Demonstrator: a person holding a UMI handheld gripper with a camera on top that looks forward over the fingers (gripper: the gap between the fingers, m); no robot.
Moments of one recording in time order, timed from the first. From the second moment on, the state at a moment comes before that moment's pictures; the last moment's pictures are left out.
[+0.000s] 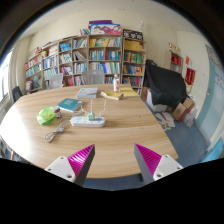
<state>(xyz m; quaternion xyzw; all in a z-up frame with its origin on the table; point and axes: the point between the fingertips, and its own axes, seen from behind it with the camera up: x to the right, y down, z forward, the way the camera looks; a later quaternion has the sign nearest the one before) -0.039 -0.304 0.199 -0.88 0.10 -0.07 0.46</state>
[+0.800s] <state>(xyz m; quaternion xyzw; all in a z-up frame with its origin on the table) -0.092 0.048 0.045 -0.87 0.07 0.00 0.50</state>
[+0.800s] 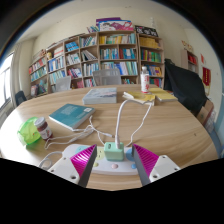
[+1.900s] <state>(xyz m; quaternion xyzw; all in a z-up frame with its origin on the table) 0.090 -0.025 0.045 -0.93 0.07 -0.11 0.35</state>
